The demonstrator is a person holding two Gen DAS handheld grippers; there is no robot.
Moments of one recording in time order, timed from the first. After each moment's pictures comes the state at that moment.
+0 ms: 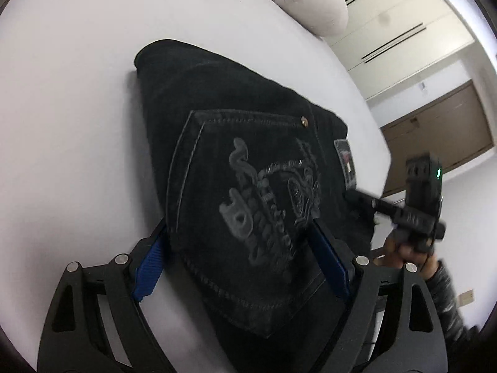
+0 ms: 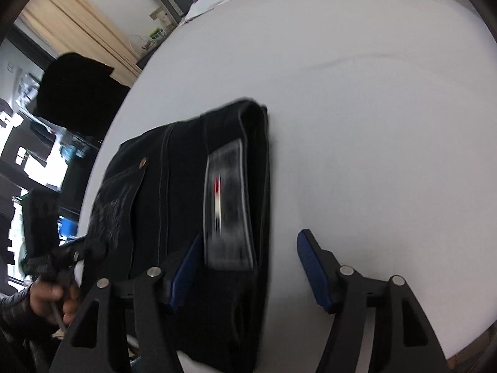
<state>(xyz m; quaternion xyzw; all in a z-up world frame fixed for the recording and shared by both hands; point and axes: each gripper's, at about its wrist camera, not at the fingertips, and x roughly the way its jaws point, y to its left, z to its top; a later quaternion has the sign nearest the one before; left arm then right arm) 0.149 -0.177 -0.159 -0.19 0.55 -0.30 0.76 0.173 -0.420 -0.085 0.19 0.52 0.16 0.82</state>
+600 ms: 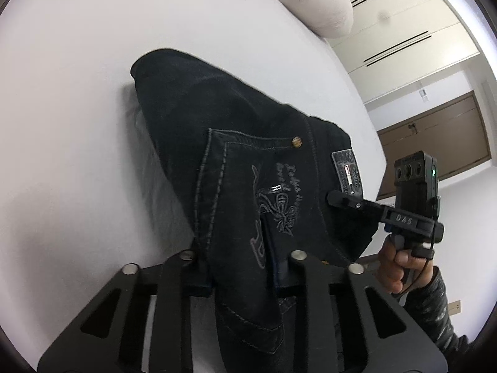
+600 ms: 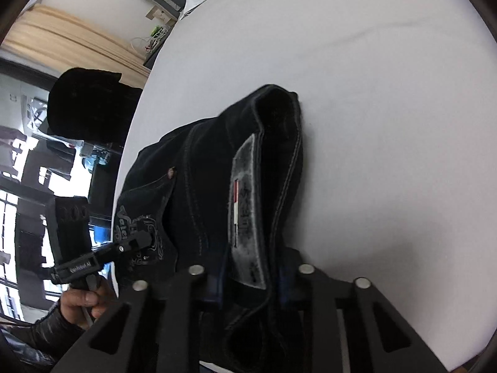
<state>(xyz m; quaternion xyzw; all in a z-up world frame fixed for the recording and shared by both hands) 0.161 -0.204 -0.147 -0.20 0.56 -0.30 0.75 0.198 -0.389 -0.080 0.23 0.56 0.17 0.78</state>
